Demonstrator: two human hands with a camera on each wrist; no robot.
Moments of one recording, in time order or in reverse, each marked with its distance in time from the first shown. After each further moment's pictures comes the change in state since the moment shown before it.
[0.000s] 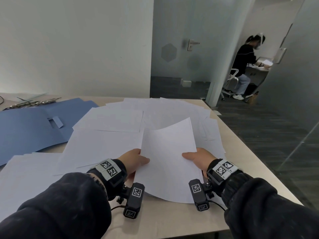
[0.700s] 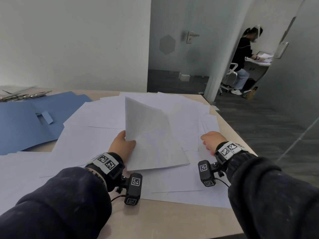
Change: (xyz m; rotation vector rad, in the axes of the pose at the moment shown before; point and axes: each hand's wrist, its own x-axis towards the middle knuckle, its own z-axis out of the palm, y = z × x) left_hand 0.026 0.014 -0.013 0.004 0.341 0.211; right_hand 0.059 -0.019 -0.059 -0.352 0.306 0.106
